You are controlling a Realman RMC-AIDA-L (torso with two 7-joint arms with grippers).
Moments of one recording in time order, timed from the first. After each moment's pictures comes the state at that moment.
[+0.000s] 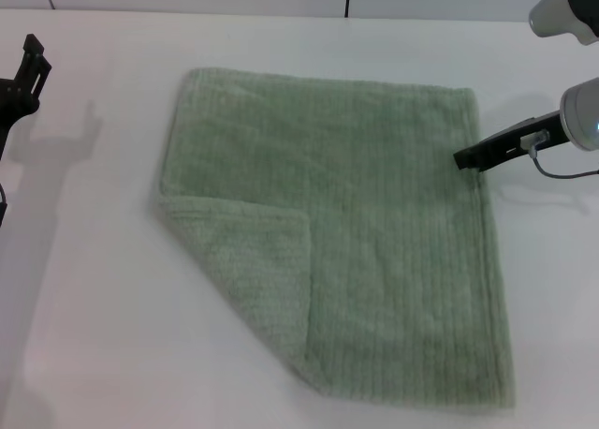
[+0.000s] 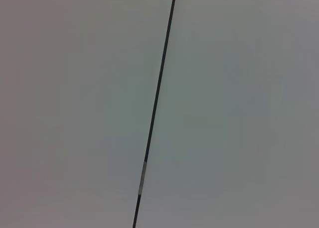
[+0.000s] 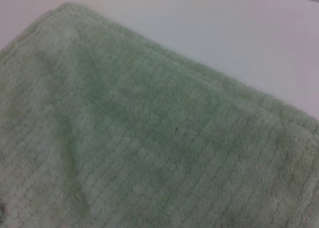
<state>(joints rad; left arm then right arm) -0.49 -2.07 0.06 -0.08 1.22 1.26 -0.30 0.78 1.98 -1.21 -0.63 -2.30 -1.05 2.28</state>
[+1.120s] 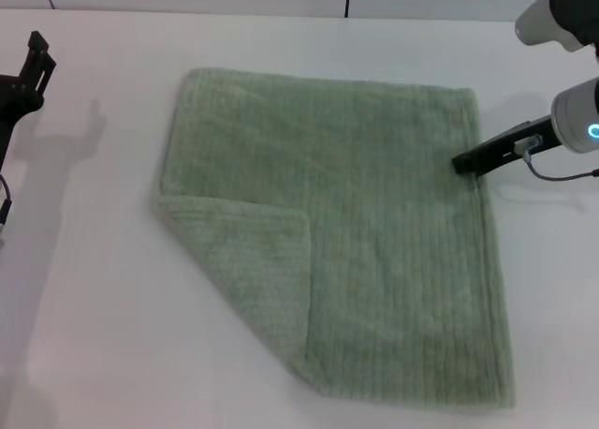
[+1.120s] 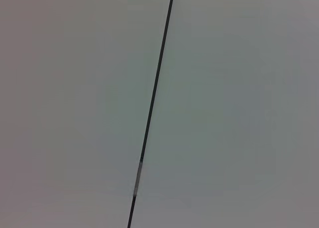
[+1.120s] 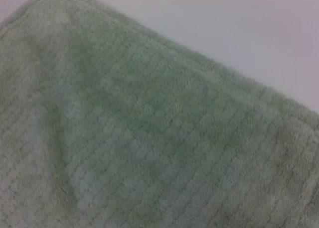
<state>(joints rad) -0.49 -2.07 0.06 -0.08 1.22 1.26 -0.31 0.84 1.97 -1.22 -0.51 -2.30 -0.99 2.24</state>
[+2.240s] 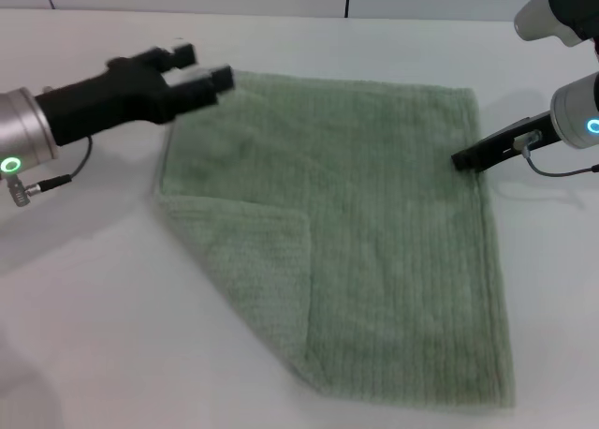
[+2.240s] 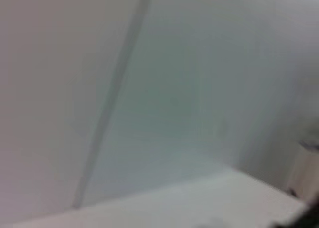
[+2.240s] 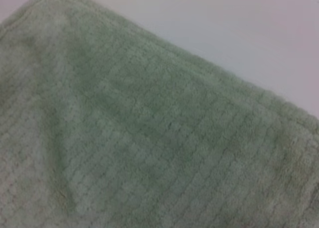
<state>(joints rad) -0.54 -2.06 0.61 0.56 1.78 1.41 -1.39 0.86 1.96 -1.21 -0.49 -2.30 -0.99 2.24</state>
